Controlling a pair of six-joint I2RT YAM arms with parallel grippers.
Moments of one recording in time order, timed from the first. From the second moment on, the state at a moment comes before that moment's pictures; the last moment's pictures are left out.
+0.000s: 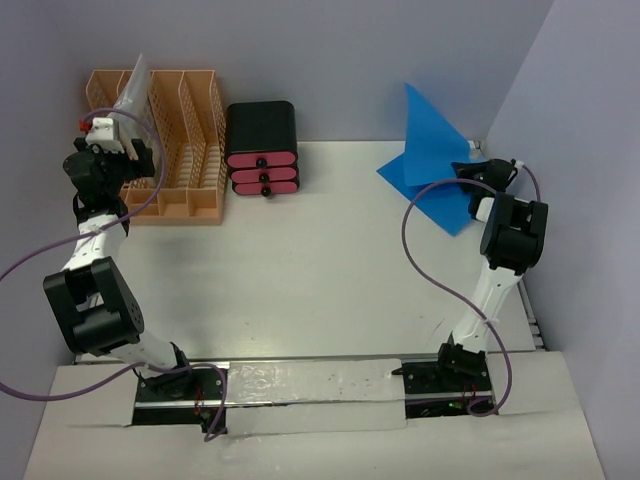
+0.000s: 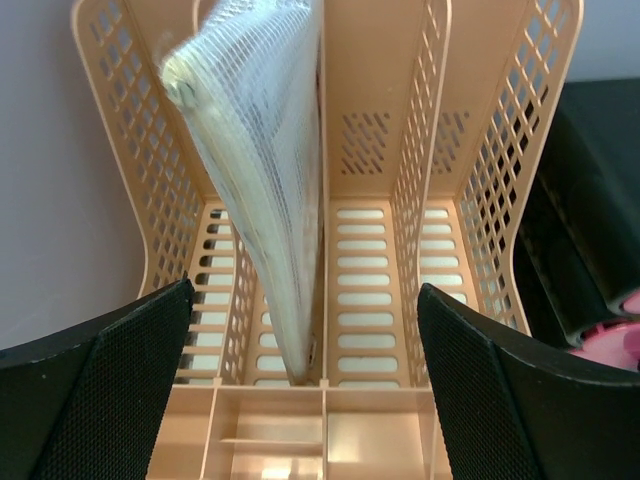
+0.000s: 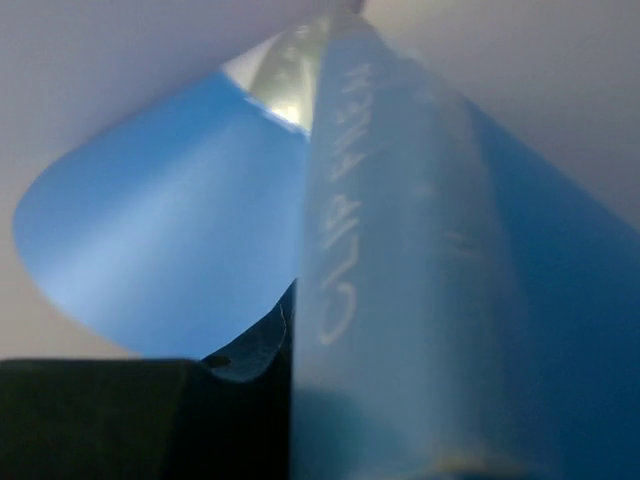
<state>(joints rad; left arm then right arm) 0.33 1.56 1.08 0.45 0.34 0.06 -0.35 2.21 1.31 0.59 -0.31 1.15</state>
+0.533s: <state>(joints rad) 0.30 1.33 1.09 0.11 0.67 0.31 -0.06 1.43 1.08 0.14 -0.27 0.45</state>
